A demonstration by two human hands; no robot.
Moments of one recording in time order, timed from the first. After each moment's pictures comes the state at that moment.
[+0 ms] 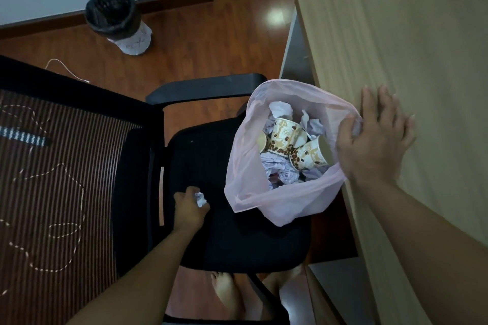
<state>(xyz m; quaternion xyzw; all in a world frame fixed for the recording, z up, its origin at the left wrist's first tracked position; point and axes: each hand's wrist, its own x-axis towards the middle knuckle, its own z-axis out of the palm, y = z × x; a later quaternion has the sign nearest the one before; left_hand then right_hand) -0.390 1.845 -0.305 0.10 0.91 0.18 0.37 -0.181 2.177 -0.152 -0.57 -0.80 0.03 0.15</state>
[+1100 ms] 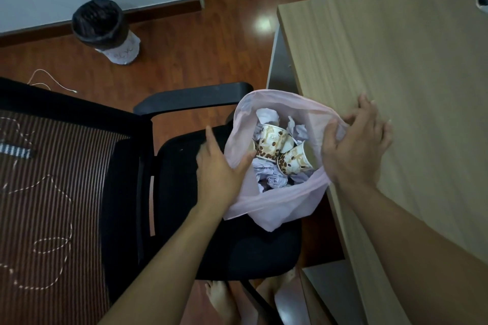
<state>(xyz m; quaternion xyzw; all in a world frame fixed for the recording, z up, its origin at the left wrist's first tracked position) -0.359 1.994 -0.163 0.23 0.89 0.28 0.29 -0.176 2.181 -0.156 -0.57 -0.78 0.13 0.20</state>
